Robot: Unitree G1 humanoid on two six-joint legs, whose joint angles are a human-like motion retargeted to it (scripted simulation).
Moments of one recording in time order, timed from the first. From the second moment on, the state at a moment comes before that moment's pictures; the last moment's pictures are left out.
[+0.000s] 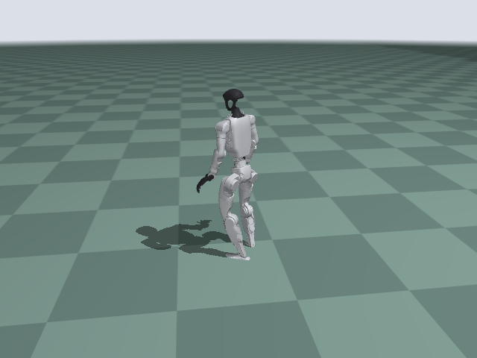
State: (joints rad) left arm -0.04 0.23 -0.35 1.08 0.53 0.07 0.54; right arm -0.01 -0.29 0.39 0.99 -0.42 0.00 -0.58; waist -0.05 -0.06 -0.14; left_leg -0.26 0.01 0.31 0.40 -0.56 0.12; right_leg -0.35 -0.13 -0.28 0.40 -0.49 0.08
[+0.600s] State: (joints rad) left arm 0.04 0.19 -0.27 1.19 0.47 0.14 0.56; right arm 0.04 -0.27 0.31 1.06 -0.31 -0.01 -0.54; waist -0.02 0.04 -0.09; left_leg -0.25 0.01 0.01 0.52 -0.69 0.14; right_leg -0.13 0.08 -0.14 0.14 -0.39 0.07
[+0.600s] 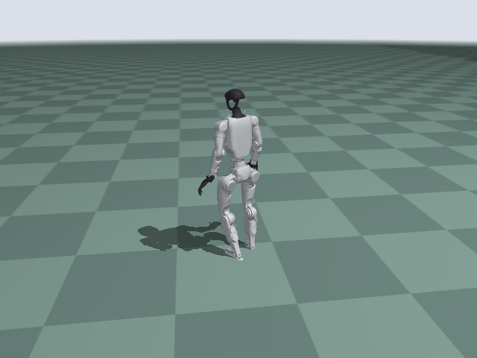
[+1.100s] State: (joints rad) left arm 0.00 0.23 -0.22 1.15 0.40 0.13 0.62; right arm 0.01 -0.29 0.38 1.04 -0.25 -0.02 -0.51; waist -0.08 0.05 -0.01; left_leg -0.12 -0.04 0.09 0.42 -0.69 0.17; right_leg -0.20 0.03 -0.06 0.39 -0.50 0.09
